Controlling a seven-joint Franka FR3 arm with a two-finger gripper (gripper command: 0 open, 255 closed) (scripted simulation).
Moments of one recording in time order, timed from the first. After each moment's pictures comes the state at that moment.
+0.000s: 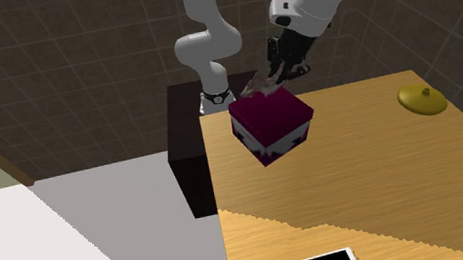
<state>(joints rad) 0.09 -0.35 0.39 -2.05 -0.03 1.41 1.48</state>
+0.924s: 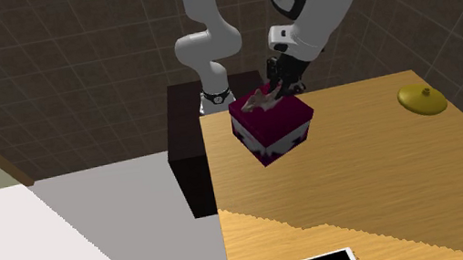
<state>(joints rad) 0.10 -0.36 0.41 -2.24 -0.01 1.58 1.51</state>
